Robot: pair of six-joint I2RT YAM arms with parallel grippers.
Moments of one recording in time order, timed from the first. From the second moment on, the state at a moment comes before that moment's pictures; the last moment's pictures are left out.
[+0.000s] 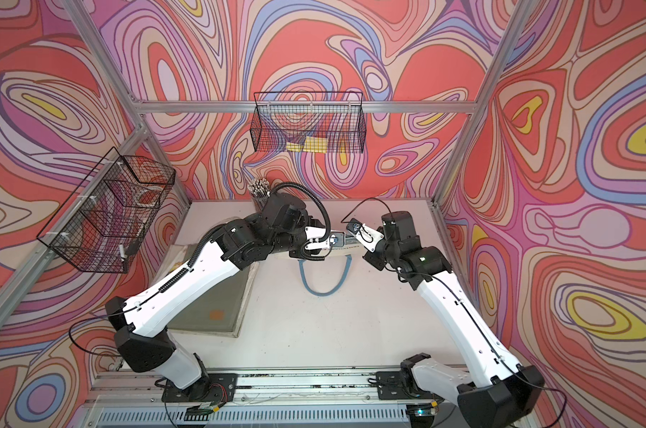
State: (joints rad) left arm -0.88 1.64 1.86 -0.84 -0.06 0.93; right arm 0.34 1.16 1.23 -0.77 -0.05 -0.69
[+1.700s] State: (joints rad) left arm -0.70 1.43 1.59 -0.68 0.09 0.83; right arm 0.30 1.09 1.07 -0.63 -0.31 -0.59
